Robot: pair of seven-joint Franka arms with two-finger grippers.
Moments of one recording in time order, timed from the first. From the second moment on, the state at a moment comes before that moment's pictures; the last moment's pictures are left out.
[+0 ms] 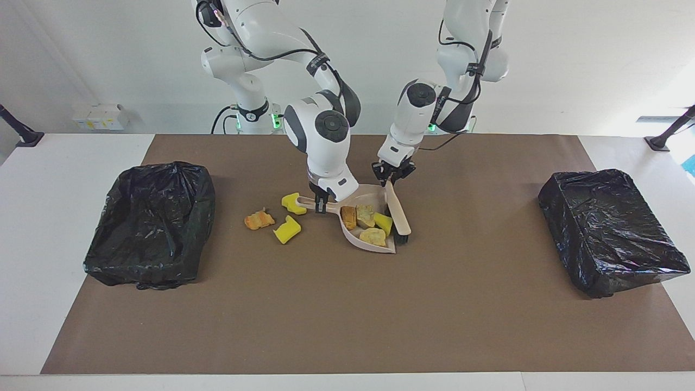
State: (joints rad) left arm -0.45 0.01 -0.07 -2.28 -0.09 2.26 -0.63; right arm 0.36 0.31 0.07 -1.75 0.00 1.94 -0.93
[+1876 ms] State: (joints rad) left arm -0.86 -0.20 -0.09 -2.51 -0.20 2.29 -0.90; right arm -0.56 0.11 0.04 -1.69 -0.25 1.77 -1.78
